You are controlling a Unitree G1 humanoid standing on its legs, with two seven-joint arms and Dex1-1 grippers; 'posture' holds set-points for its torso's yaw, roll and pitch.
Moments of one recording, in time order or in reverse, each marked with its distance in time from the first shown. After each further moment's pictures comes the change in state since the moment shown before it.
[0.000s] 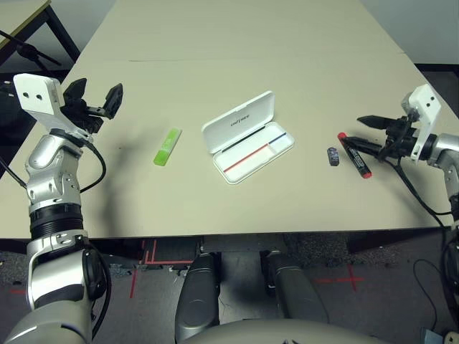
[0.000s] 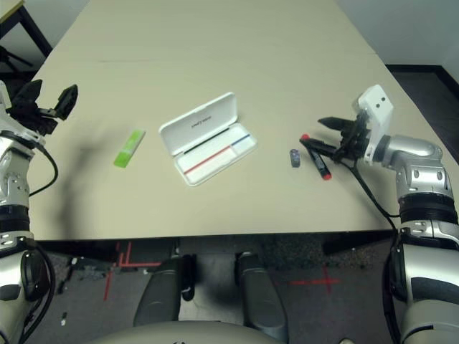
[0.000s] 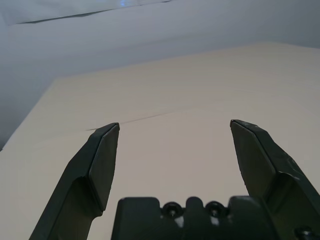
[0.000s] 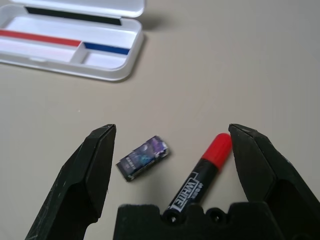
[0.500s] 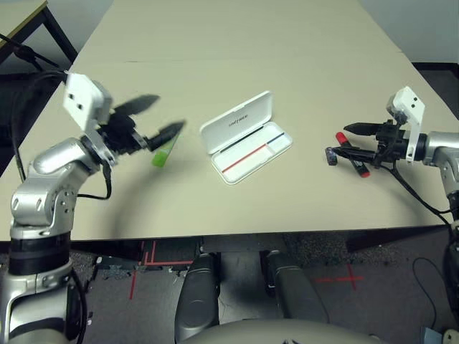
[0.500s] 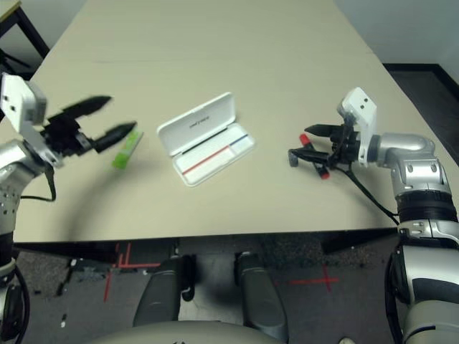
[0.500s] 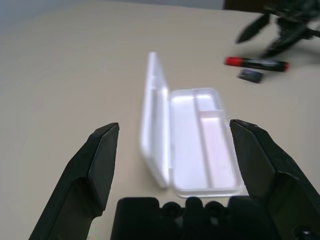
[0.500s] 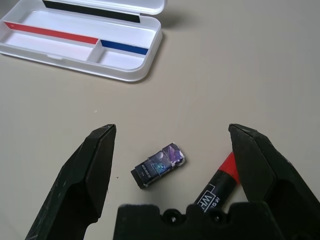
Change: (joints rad) left arm 0.197 0.122 -0.223 -0.649 -0.209 0.464 -0.212; right arm -0.041 0.012 0.037 0.003 -0.023 0.021 0.015
